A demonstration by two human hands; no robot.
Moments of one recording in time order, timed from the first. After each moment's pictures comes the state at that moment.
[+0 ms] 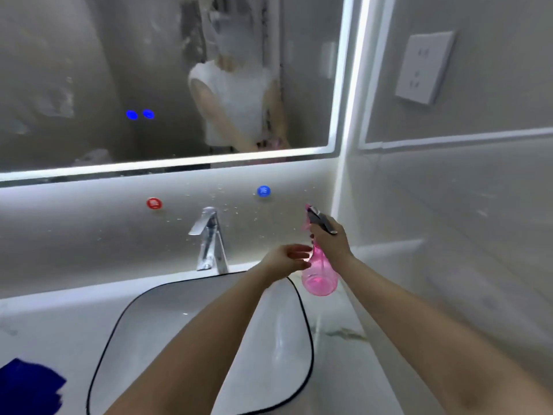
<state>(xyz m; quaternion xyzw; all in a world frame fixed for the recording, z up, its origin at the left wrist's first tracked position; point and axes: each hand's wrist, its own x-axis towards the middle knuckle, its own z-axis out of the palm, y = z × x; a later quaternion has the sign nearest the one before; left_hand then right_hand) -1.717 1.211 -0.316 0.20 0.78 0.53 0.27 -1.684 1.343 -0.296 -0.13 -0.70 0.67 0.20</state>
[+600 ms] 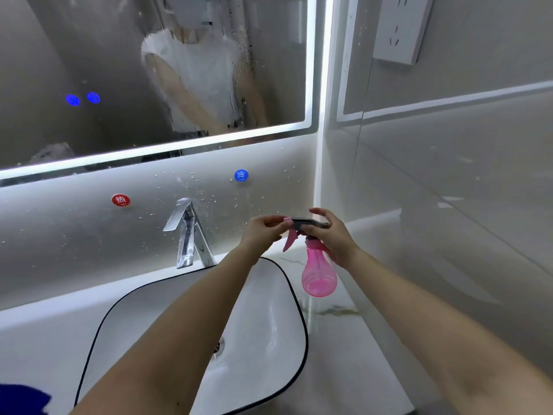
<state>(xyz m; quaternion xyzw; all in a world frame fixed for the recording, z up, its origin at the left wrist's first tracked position) -1.745 1.229 -0.315 0.16 0.74 0.62 0.18 -1.674 1.385 -0.337 -0.15 -0.63 0.76 0.09</state>
